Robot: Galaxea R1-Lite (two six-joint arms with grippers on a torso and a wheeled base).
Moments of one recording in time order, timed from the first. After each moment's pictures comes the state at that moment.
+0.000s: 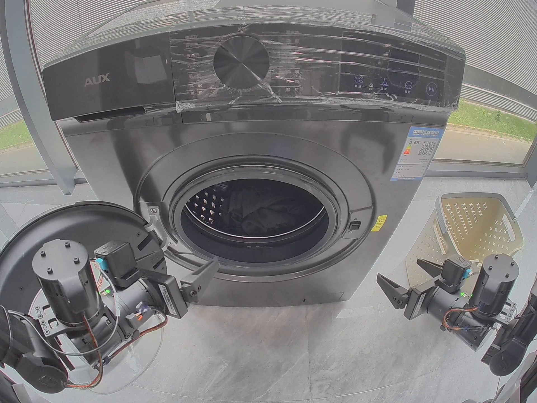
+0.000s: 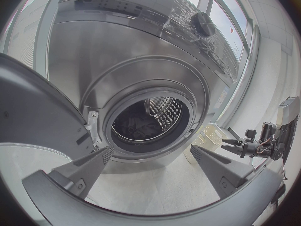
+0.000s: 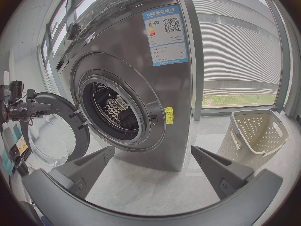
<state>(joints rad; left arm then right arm) -0.66 1.53 -0.29 -1.06 0.25 -0.28 0.53 1.80 -0.06 -1.55 -0.18 0.14</state>
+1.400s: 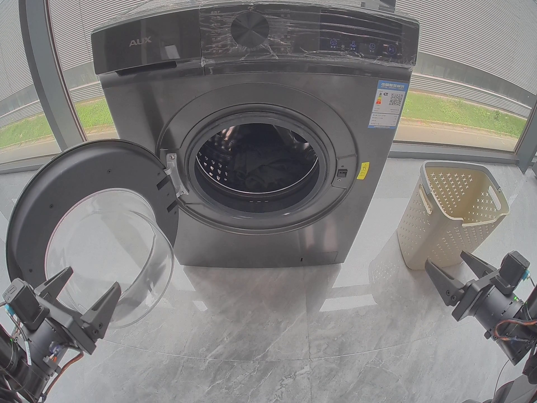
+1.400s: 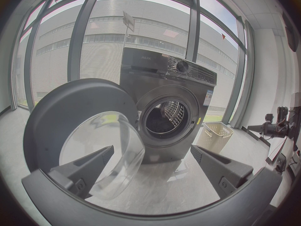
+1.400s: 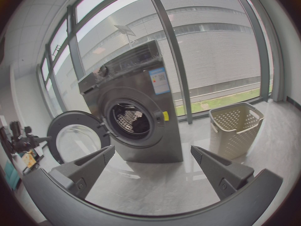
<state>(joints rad) -0.62 0.99 -0.02 -0.93 0.42 -0.12 0.66 1.32 -0.02 -1.26 -0.38 0.24</state>
